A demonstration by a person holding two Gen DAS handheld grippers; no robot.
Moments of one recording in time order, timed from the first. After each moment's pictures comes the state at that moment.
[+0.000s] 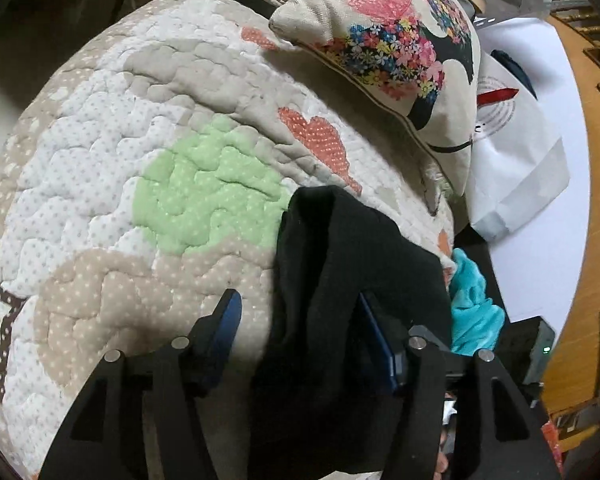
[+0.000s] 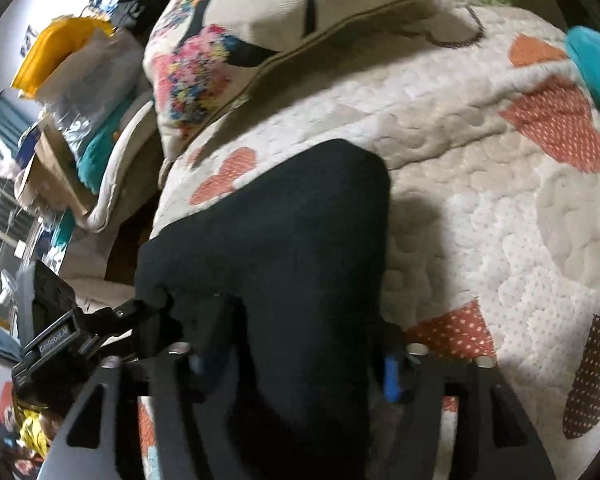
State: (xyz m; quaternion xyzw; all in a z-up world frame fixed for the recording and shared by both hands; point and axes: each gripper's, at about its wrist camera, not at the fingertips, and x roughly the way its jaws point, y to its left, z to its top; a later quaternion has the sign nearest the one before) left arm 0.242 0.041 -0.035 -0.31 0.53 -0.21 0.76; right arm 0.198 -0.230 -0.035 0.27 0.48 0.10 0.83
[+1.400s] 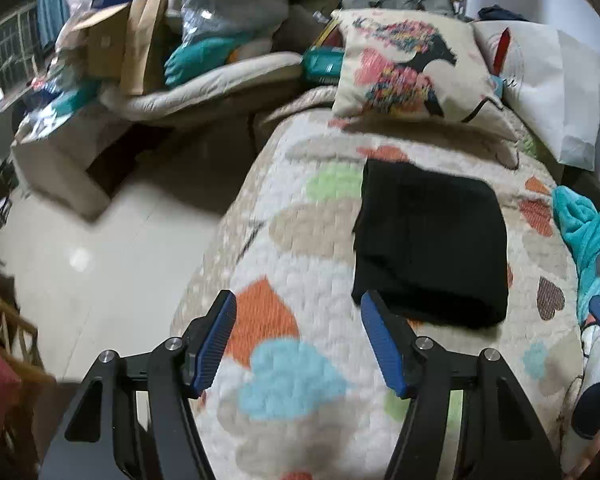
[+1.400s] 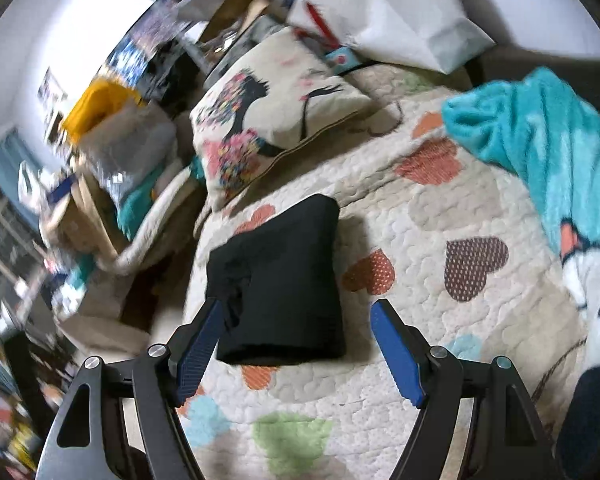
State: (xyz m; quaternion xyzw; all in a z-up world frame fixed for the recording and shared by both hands) left arm 0.034 0.007 0.090 -0.03 0.45 0.07 0.89; right arm 0.020 -0.267 0.071 0.32 0.36 0.05 0.87
